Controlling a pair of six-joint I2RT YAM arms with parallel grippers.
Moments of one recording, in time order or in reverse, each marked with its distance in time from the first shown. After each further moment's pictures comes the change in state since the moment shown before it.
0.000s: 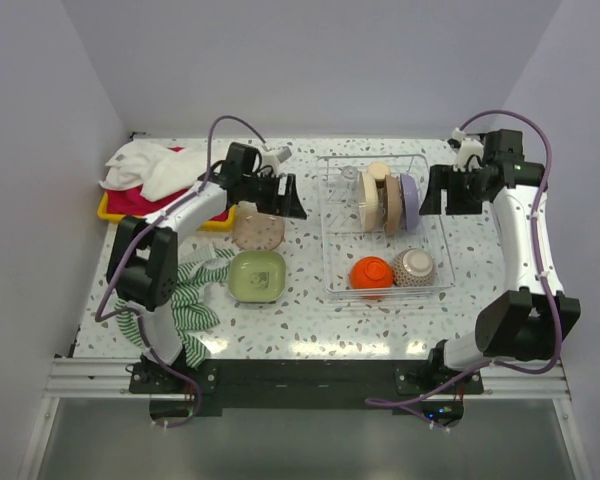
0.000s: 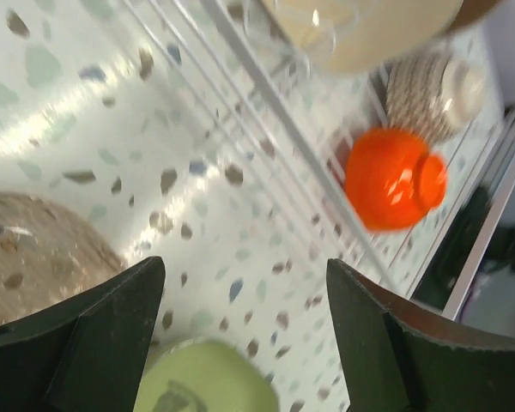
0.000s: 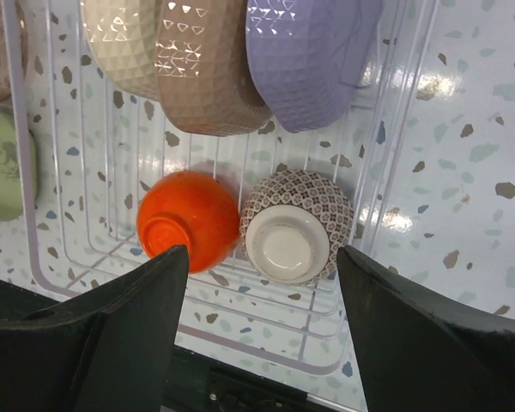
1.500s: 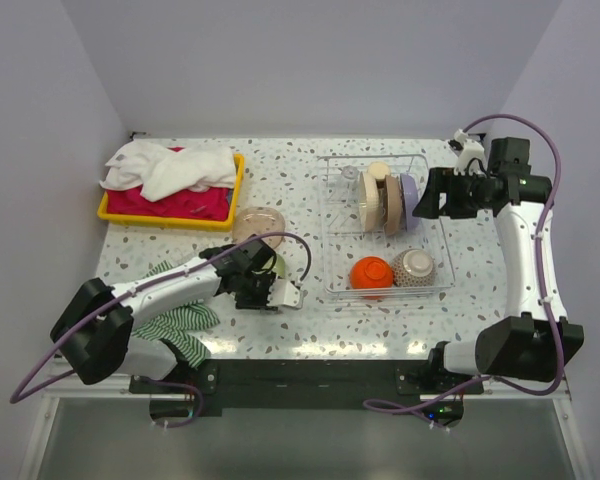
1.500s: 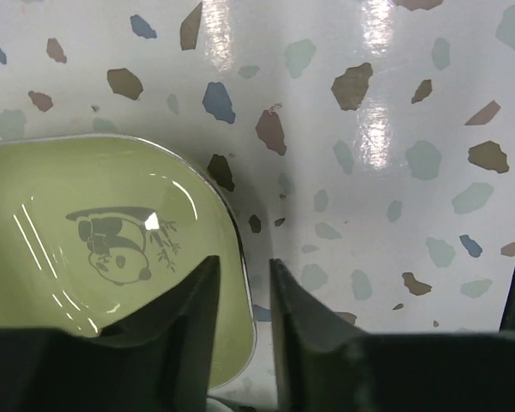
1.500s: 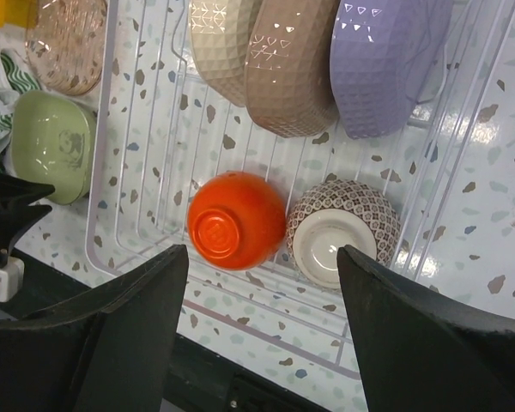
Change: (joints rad) left arm -0.379 -0.491 -0.613 -0.338 -0.415 1.164; right arm 0.000 -0.114 -0.060 0.028 -0.146 0.019
